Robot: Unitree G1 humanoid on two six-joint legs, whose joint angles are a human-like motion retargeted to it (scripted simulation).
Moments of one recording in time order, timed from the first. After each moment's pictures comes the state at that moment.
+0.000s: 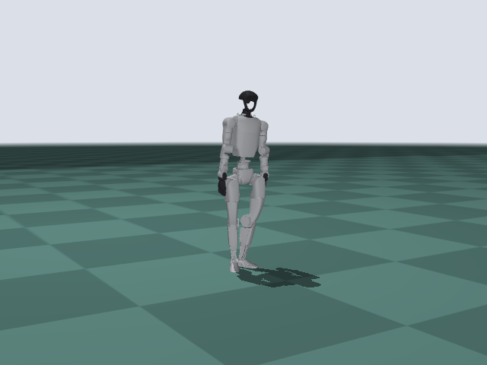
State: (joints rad) left arm 0.07 0.16 0.34 1.52 0.65 0.09 -0.20; right arm 0.05 -0.03 -0.15 1.58 -0.34 0.06 0.21; waist 0.00 -0.11 -0.06; left_leg 0.07 -0.06 0.54 0.01 -0.19 0.02; right_leg 0.07 0.01 -0.52 0.01 -0.09 -0.05
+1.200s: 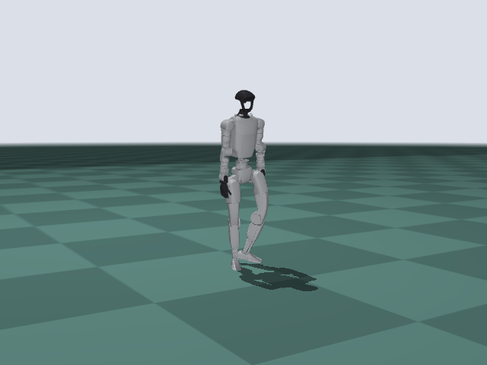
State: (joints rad) left arm 0.01 0.12 0.37 1.54 0.50 0.00 0.00; right arm -0.01 -0.04 -0.25 1.56 -0.30 0.00 0.16; waist 0.00 -0.12 0.00; left_leg -0.15 0.03 0.56 0.46 -0.24 0.02; right_leg 0.02 -0.09 -0.54 0.01 -0.16 -0.05
